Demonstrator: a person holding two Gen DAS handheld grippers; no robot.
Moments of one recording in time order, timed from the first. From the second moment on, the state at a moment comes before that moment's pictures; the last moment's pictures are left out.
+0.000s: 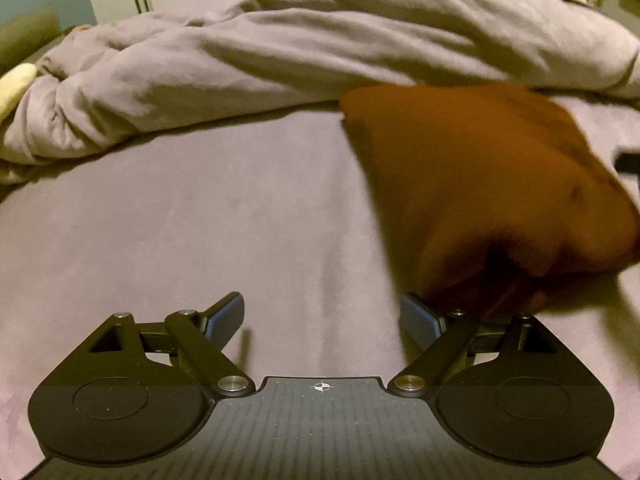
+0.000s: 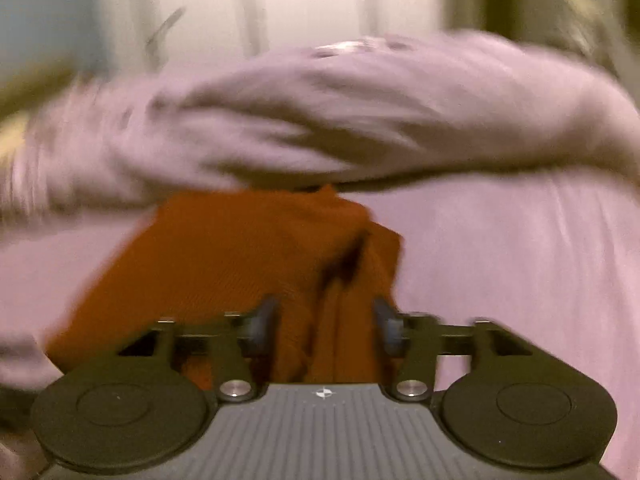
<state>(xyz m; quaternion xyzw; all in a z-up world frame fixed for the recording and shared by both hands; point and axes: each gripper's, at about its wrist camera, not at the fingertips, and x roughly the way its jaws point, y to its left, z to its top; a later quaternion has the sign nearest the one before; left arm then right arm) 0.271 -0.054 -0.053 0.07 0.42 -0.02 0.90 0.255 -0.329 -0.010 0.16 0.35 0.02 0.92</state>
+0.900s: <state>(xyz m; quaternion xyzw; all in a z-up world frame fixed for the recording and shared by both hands) 0.266 -0.063 -0.047 0.06 0.42 0.01 0.90 0.236 -0.347 -0.076 0.52 0.36 0.11 0.77</state>
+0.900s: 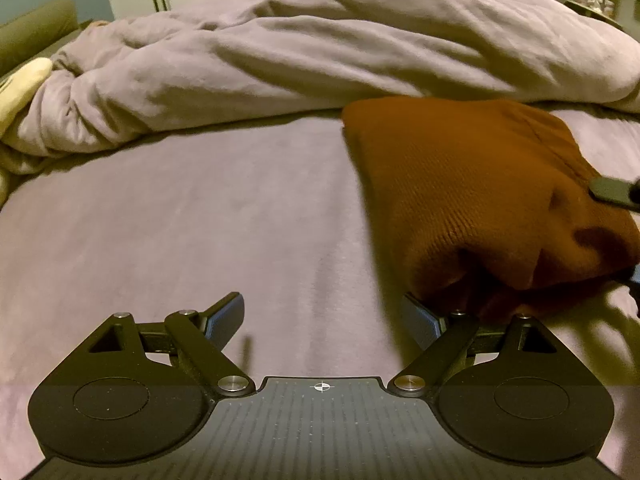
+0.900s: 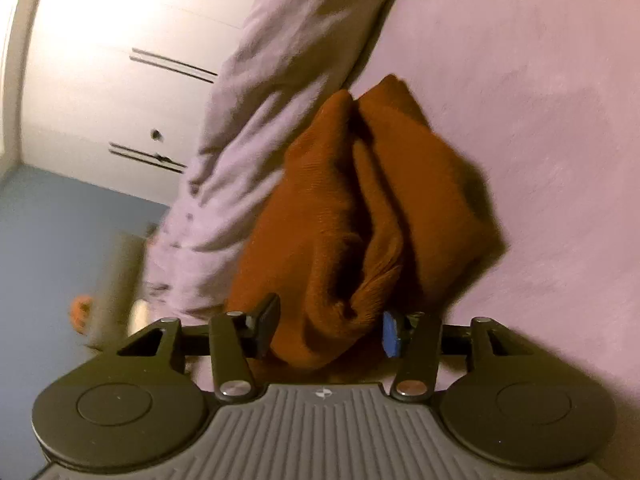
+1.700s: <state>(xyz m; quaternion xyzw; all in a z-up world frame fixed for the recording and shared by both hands) 0.262 -0.073 -0.046 0.06 0.43 0.00 0.90 0.251 -0.310 -0.029 0.11 0.32 0.03 0.94</state>
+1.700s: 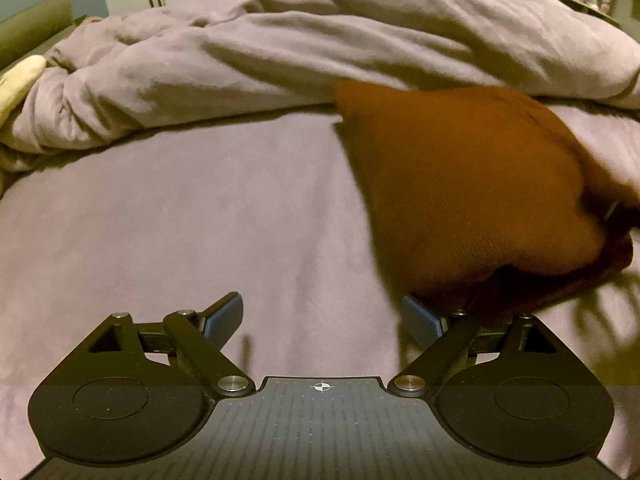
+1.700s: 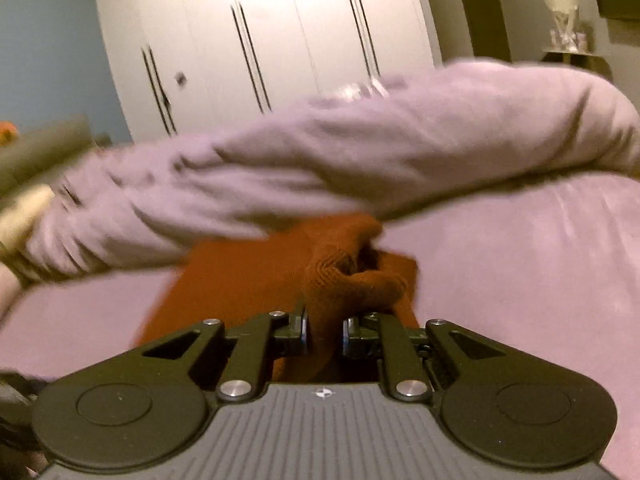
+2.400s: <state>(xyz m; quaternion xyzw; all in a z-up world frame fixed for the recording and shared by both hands) 0.263 -0.097 -0.053 0.07 0.40 -0.03 0.92 0.238 -0.298 0.000 0.10 0.26 0.08 0.96</state>
